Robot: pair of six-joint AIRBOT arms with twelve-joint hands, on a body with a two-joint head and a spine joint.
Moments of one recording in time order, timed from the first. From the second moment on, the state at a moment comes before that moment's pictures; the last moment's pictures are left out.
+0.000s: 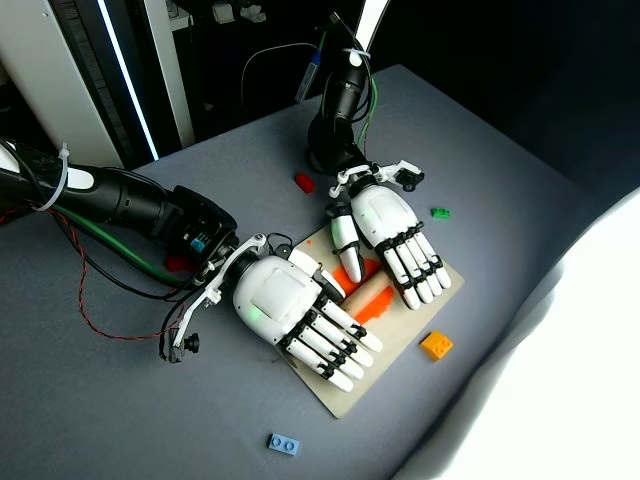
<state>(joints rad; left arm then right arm) 0.73 -1.56 1.35 -0.73 -1.09 1.54 -0.72 -1.60 1.29 0.93 1.19 -1.51</state>
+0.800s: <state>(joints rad) 0.69 -1.57 1.40 -0.76 -1.02 1.52 -0.71 -1.60 1.32 0.97 1.17 -1.48</state>
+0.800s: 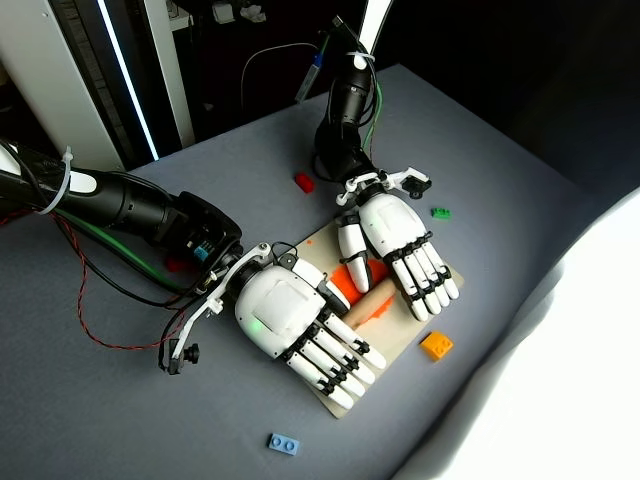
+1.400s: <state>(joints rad) 0.68 -1.58 1.44 -0.75 -0.99 1.52 -0.69 -1.60 1.36 0.97 1.12 -1.44</state>
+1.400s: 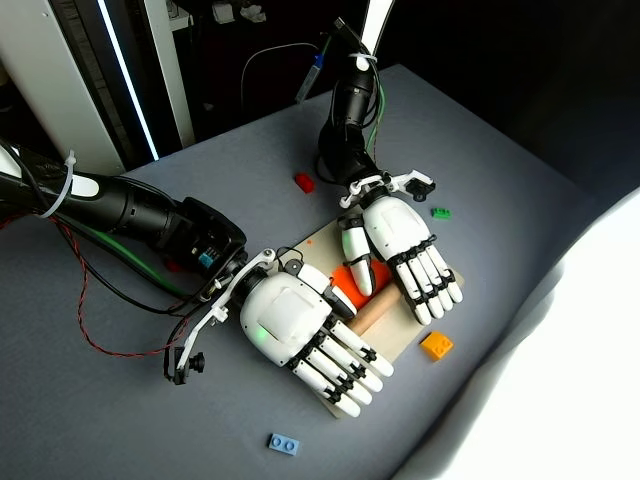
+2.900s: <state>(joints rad) 0.66 -1.59 1.46 -0.76 -0.96 1.52 -0.68 -1.60 1.39 0.96 1.12 -1.42</state>
